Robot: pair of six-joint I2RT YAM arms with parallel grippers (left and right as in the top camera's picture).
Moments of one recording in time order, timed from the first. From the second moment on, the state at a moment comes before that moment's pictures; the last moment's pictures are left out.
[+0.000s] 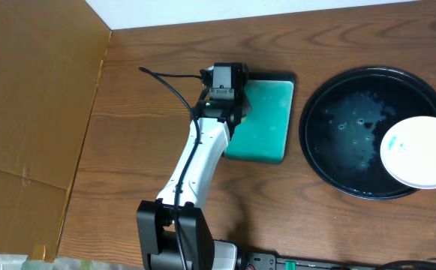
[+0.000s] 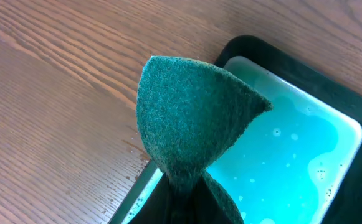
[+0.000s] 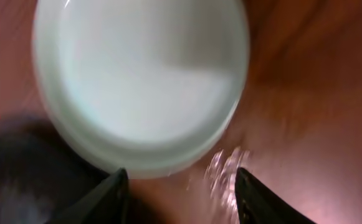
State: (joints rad) left arm -0.09 1.55 1.14 -0.60 -0.32 -0.46; right arm -0.42 1.84 1.33 -0.72 -0.30 0.31
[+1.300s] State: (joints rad) left arm -0.09 1.55 1.14 -0.60 -0.32 -0.46; right arm -0.14 1.61 0.95 -0.90 -0.21 0.31
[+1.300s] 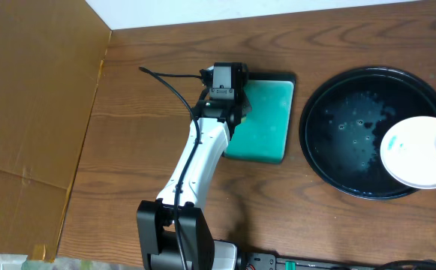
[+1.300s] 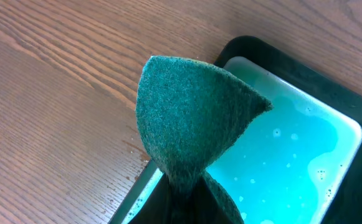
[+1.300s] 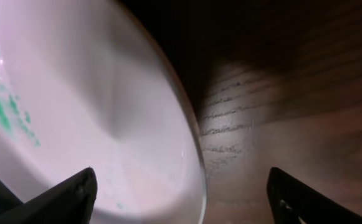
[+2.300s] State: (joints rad) left arm -0.09 1.55 1.14 -0.59 -0.32 -0.46; right arm -0.14 1.61 0.97 -0.79 -0.33 0.28
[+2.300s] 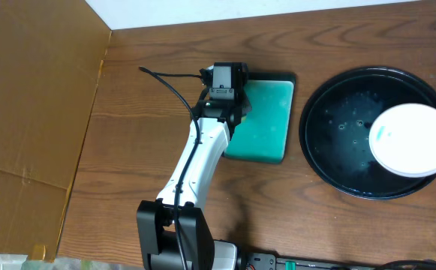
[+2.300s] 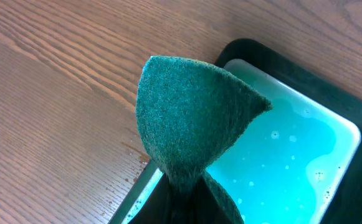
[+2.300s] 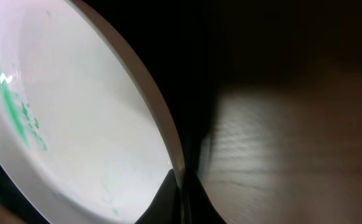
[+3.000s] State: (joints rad) left arm -0.09 1.55 1.14 -0.50 0.02 -0.46; right arm 0.11 1.78 1.10 -0.45 -0.38 0.23
